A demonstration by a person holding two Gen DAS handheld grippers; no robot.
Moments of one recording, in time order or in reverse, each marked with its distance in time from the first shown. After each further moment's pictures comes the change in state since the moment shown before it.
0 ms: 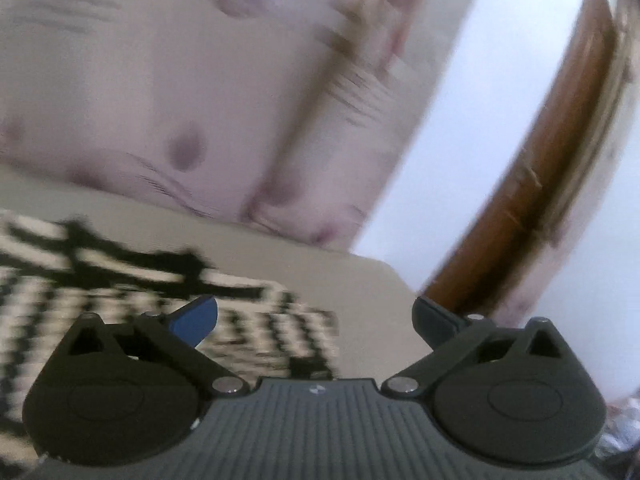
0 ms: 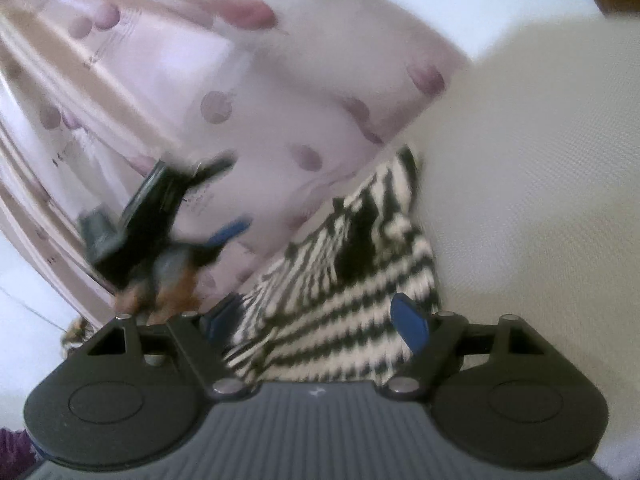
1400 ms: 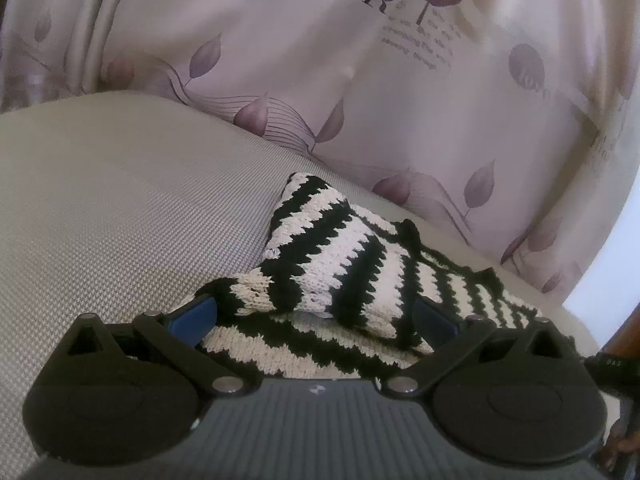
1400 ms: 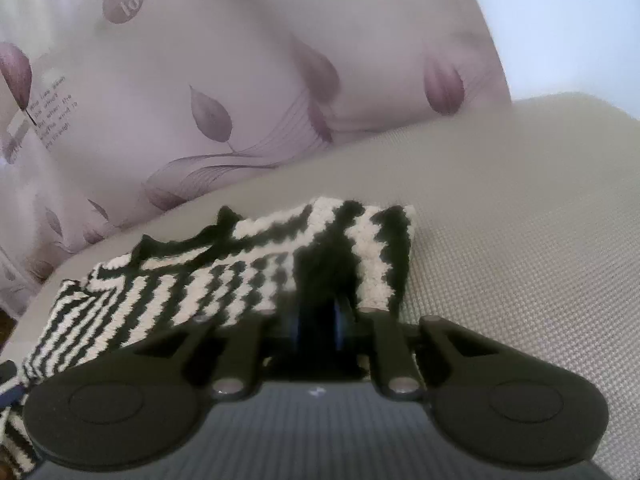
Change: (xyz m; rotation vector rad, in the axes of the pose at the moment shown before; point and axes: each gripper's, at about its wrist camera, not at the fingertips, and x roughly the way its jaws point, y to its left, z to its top) left arm -0.099 0.158 -0.064 -0.191 -0.163 0.515; right arm 0.216 -0.007 0.073 -0.326 0.146 -0.382
